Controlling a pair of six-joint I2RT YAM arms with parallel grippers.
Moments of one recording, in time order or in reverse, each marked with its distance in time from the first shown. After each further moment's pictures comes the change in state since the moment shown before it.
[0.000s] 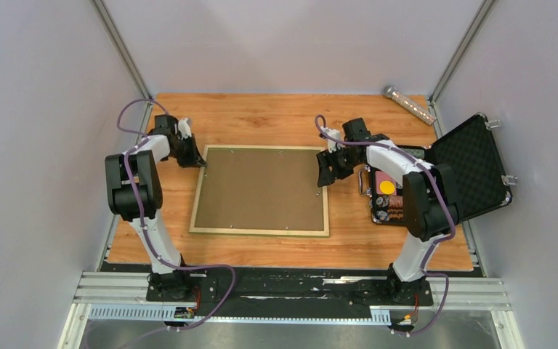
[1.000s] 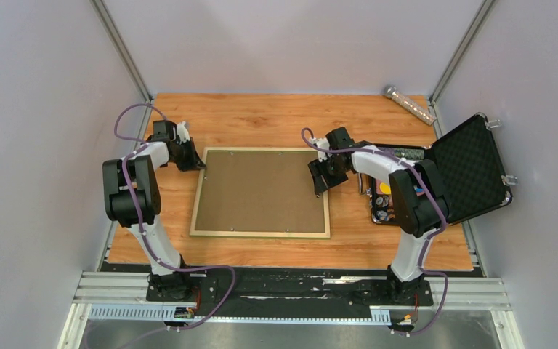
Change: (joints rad) left arm 0.006 -0.076 -0.126 0.095 0.004 -0.037; right arm 0.110 0.081 -0.031 0.071 0.225 0.080
